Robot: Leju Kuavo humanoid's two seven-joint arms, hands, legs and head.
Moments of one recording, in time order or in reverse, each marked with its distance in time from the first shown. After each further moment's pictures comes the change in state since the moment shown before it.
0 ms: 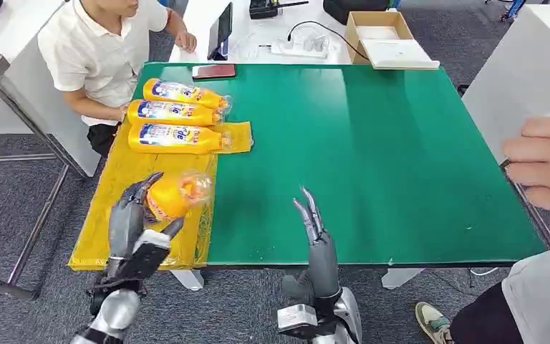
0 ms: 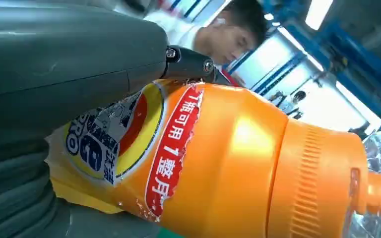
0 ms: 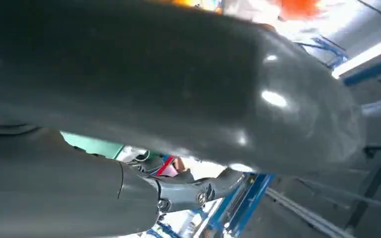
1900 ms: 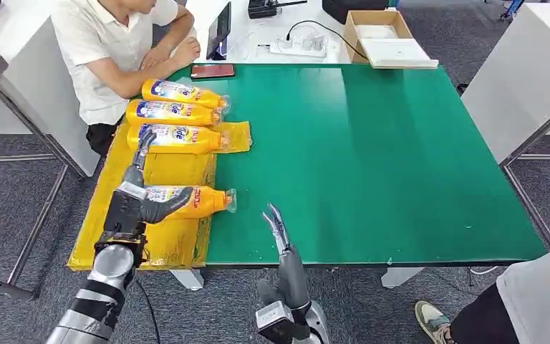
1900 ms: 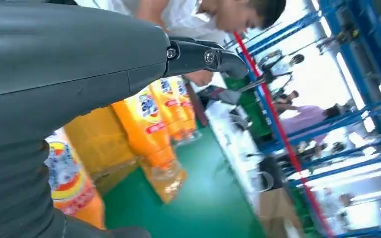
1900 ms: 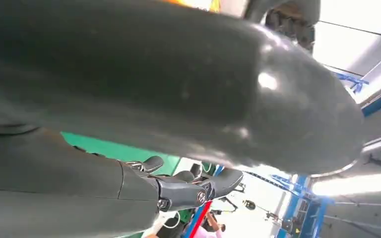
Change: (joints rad) left arm -0.158 -0.034 0.081 0.133 0.503 -0.257 -0.137; right arm -0.020 0.063 0.131 0.177 -0.184 0.008 0.000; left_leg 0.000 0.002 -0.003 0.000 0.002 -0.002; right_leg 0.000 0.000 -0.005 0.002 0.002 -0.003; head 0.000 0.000
